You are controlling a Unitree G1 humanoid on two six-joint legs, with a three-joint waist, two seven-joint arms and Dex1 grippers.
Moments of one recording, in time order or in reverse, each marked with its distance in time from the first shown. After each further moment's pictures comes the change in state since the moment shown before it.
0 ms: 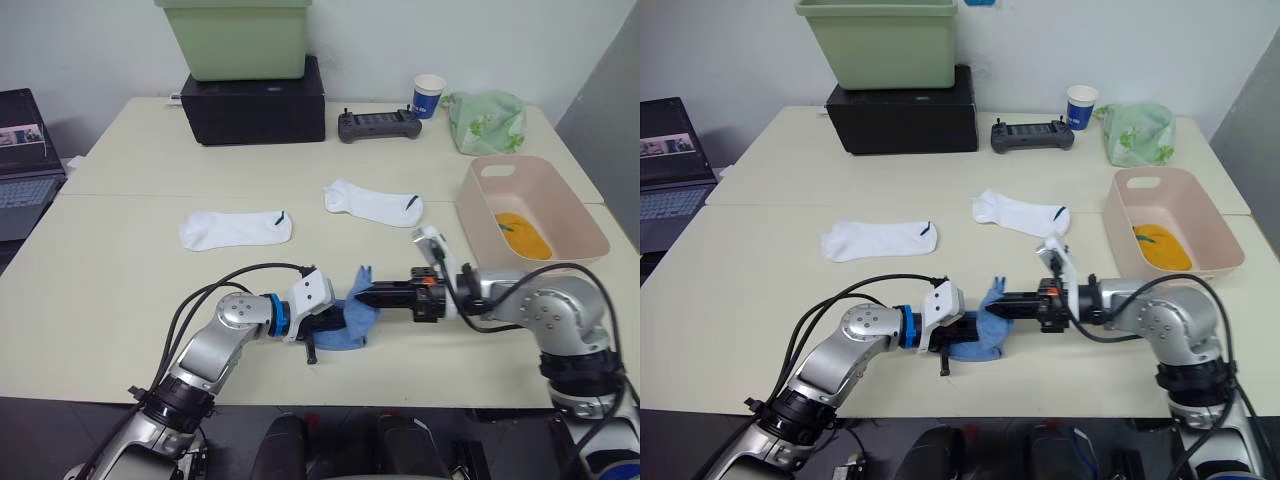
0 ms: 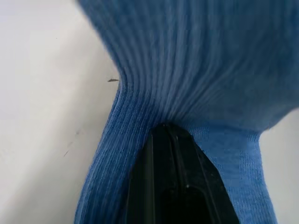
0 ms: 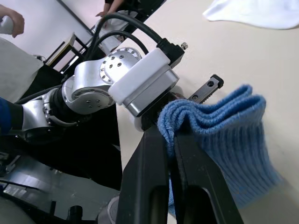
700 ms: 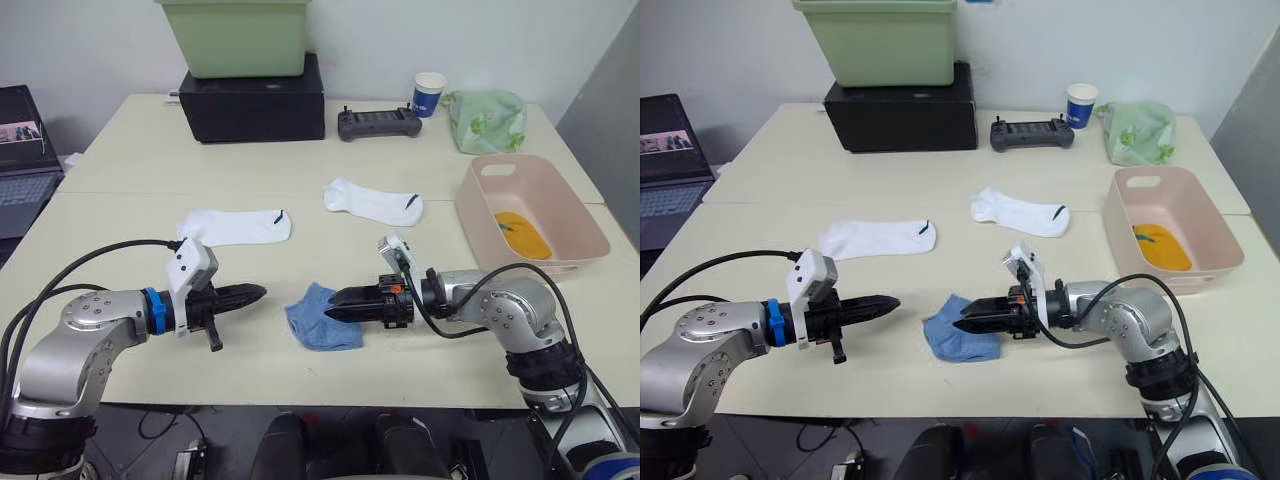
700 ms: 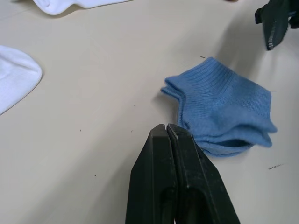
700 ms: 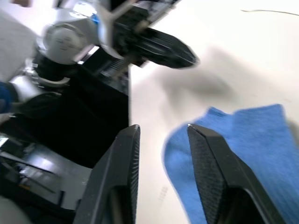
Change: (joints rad) left arm 0.190 0.312 0.498 -0.214 -0.313 0.277 -0.030; right arm -0.028 0.051 0.122 0.042 -0.036 -0.096 0.063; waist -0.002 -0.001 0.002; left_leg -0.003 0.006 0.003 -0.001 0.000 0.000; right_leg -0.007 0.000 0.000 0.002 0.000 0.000
